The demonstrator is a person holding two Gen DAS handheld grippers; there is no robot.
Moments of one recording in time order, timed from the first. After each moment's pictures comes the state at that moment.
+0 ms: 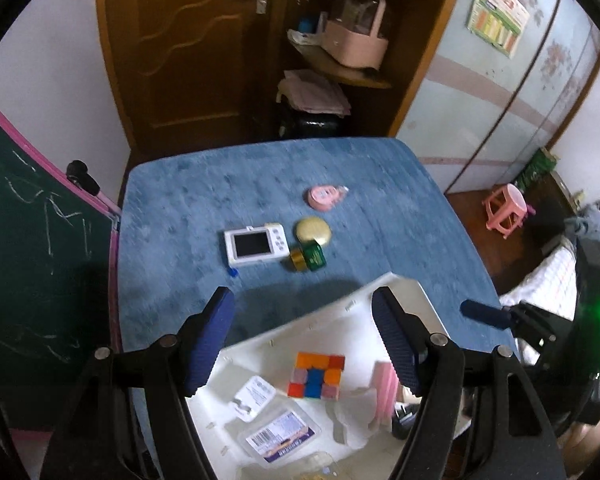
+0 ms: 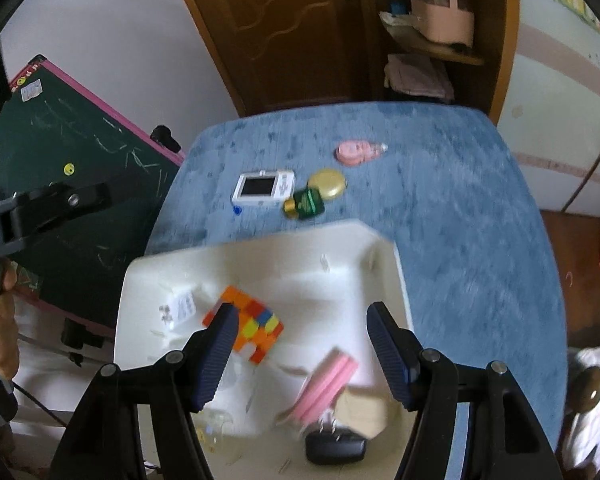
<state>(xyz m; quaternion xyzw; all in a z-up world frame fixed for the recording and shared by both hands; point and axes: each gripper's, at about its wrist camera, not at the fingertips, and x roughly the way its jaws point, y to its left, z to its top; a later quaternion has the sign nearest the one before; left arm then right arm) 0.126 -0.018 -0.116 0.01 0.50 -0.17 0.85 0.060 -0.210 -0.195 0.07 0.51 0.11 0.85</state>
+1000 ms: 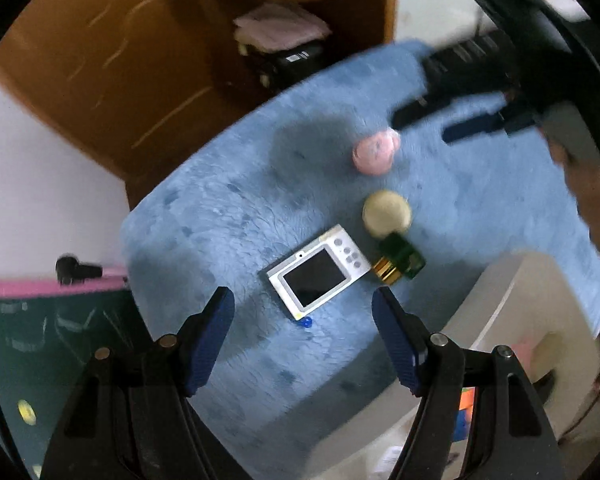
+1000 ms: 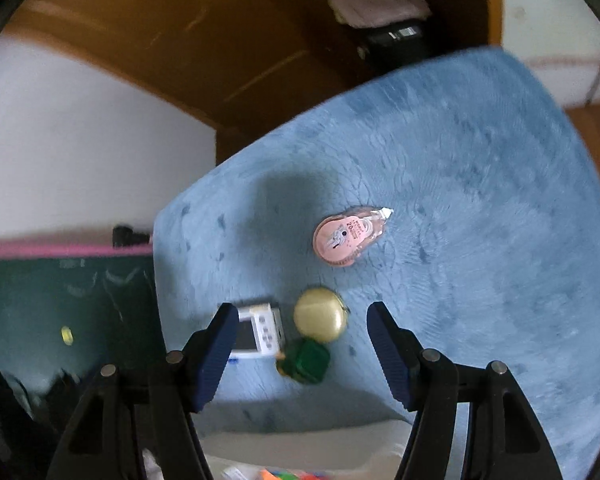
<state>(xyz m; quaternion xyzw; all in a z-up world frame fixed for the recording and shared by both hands) 0.247 -0.058 -0.208 0.26 0.56 -0.22 0.76 0.306 -0.269 -0.270 0.30 0.61 0.06 0.73</state>
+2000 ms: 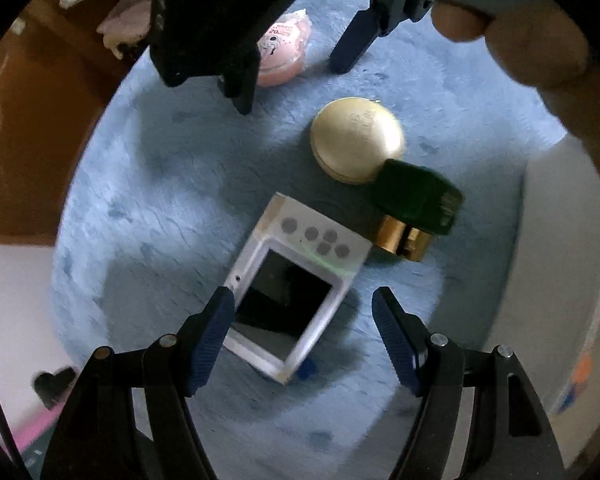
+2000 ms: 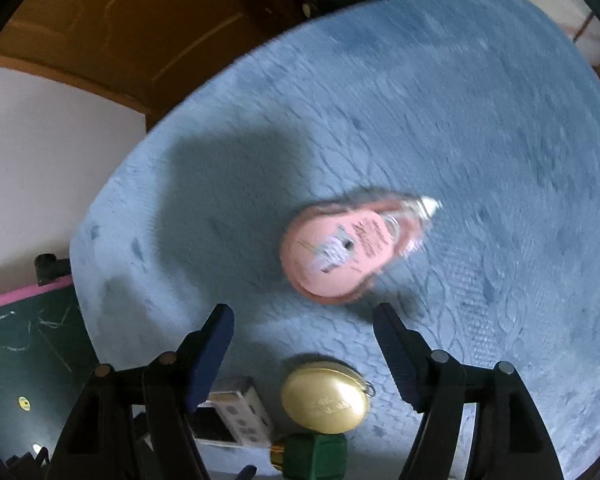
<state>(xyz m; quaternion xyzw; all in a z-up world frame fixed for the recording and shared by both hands) 0.262 -0.097 -0.311 0.40 0.57 -0.35 0.63 0.370 -0.218 -0.364 0.27 0.68 -0.04 0.68</state>
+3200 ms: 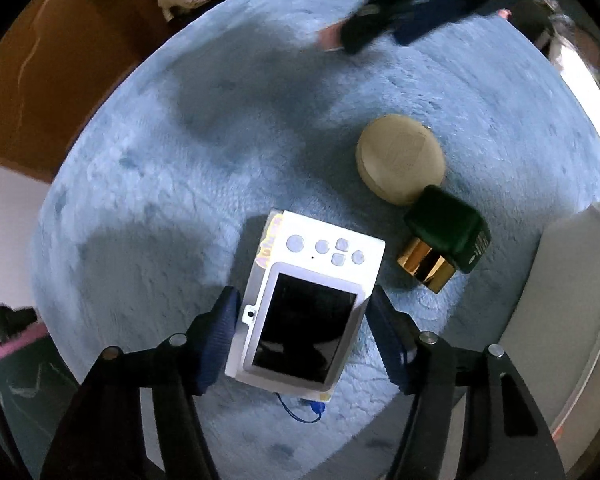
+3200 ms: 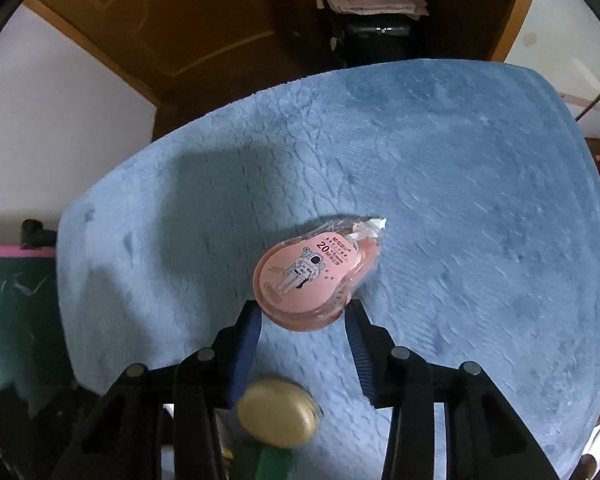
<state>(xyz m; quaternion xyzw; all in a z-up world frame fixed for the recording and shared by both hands) 0.285 -0.054 -0.321 0.28 0.61 -0.29 0.68 0.352 -0.219 -0.327 0.17 0.64 0.01 0.75</state>
